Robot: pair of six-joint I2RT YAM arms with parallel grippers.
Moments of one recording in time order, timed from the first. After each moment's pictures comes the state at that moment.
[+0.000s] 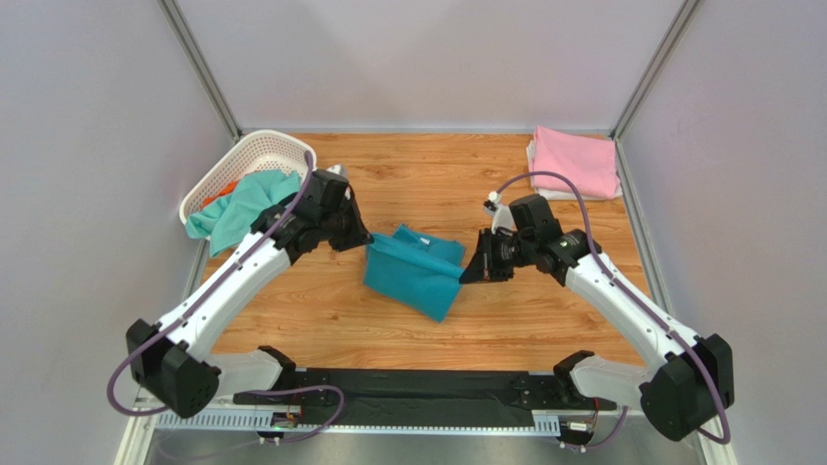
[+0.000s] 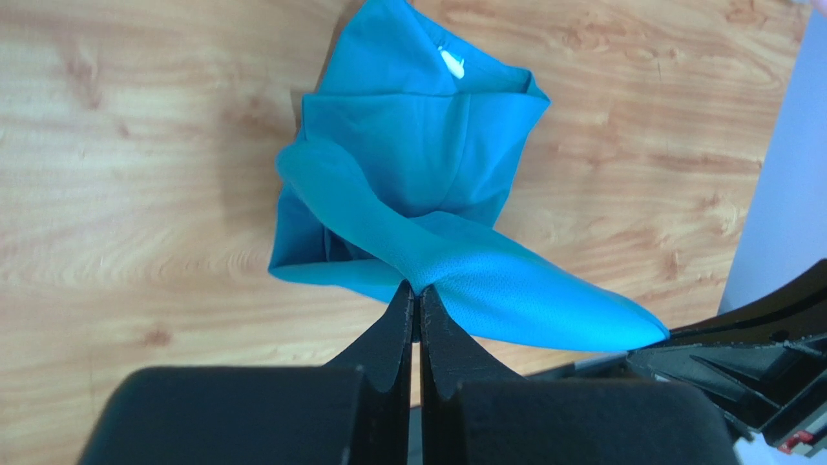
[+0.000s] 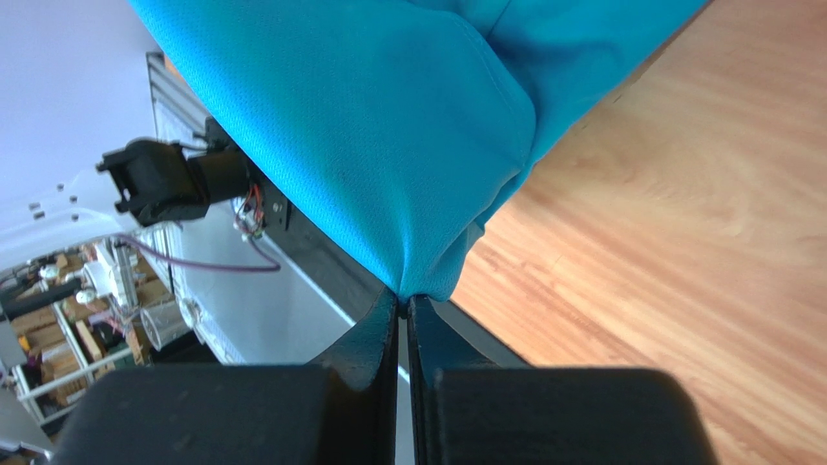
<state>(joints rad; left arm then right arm) -0.54 1.23 1.18 -0.77 0.01 -0.77 0.48 1.16 0.93 -0.65 -0.56 0.54</state>
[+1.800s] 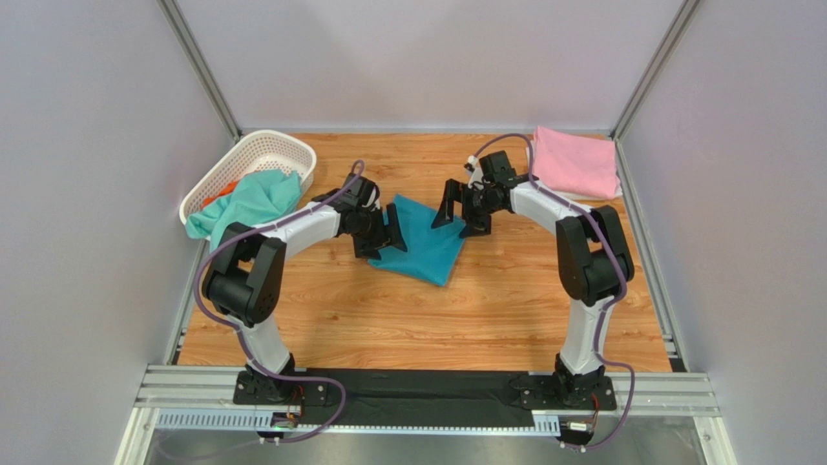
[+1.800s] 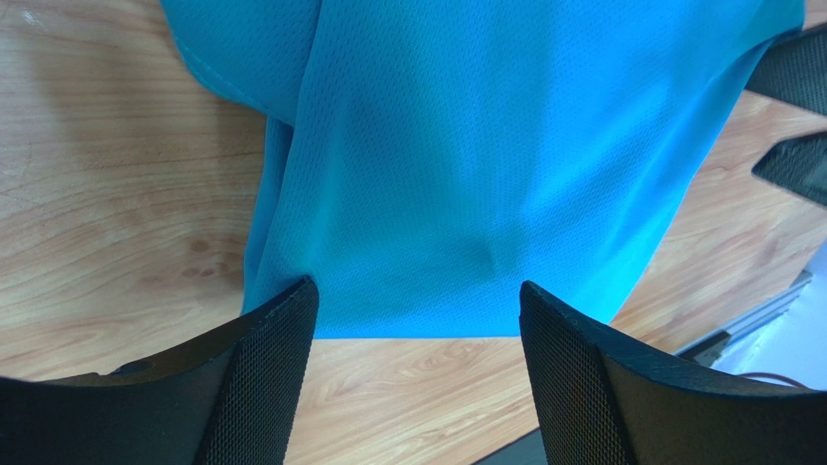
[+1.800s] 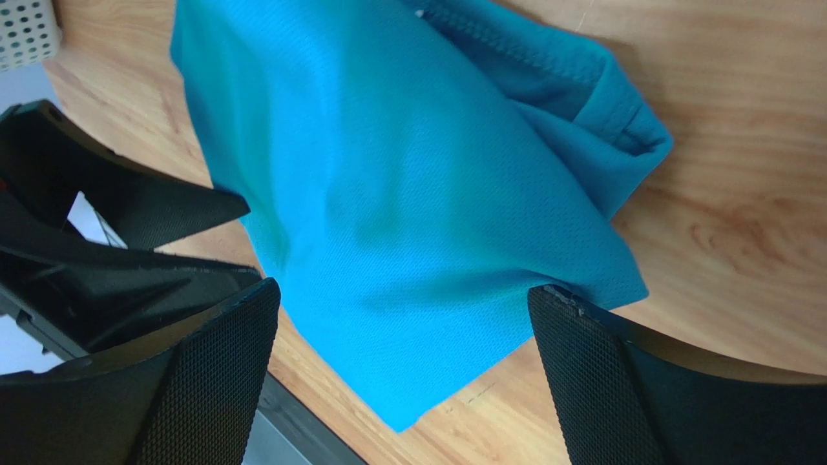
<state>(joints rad) -0.44 1.77 1.13 -0.44 0.30 -0.63 0.34 1.96 1.38 -0.46 -0.54 0.48</state>
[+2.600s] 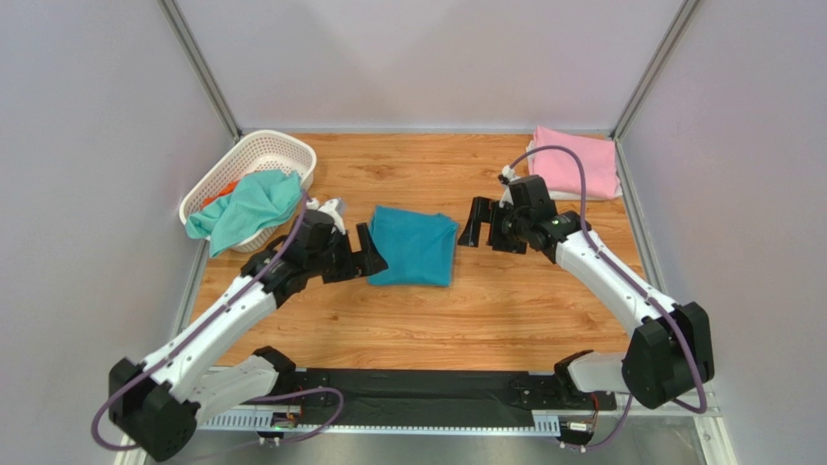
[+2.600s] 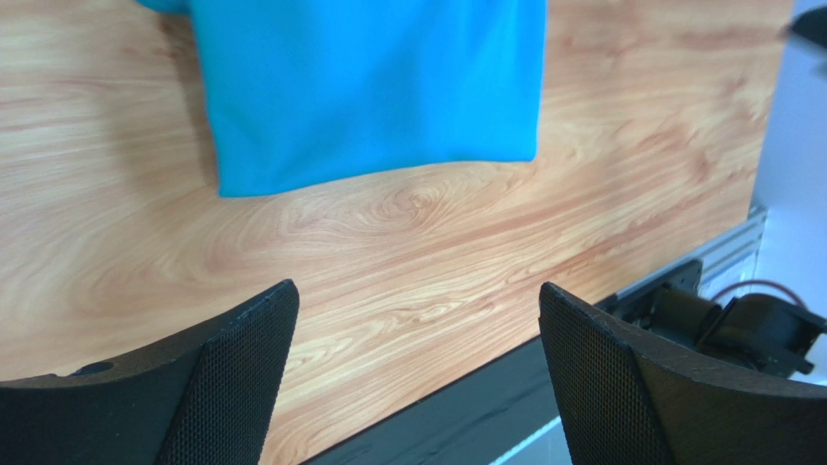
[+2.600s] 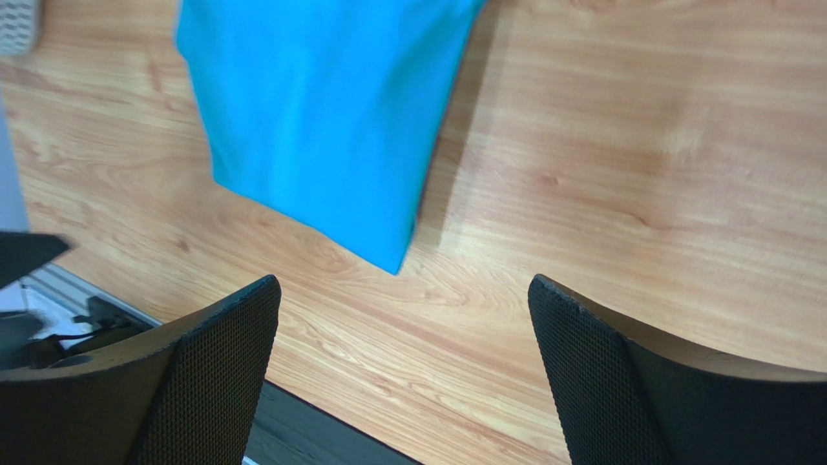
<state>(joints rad) -0.55 1.06 0.81 -0.51 0.16 -0.69 0.40 1.31 1.03 -0.53 -0.23 0.50</state>
